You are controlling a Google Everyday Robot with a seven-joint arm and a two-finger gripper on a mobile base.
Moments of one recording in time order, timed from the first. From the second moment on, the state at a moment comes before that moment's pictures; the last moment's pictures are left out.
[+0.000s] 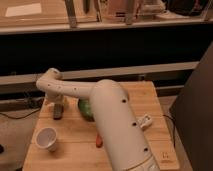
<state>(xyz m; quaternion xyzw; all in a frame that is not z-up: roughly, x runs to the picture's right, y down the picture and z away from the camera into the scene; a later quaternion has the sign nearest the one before) -0.296 0.090 0.920 -0.16 -0.25 -0.64 0.71</state>
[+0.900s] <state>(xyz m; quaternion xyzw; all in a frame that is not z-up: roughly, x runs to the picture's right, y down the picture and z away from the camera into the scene) -0.296 0.091 0.917 -0.17 -0.26 -0.63 0.71</state>
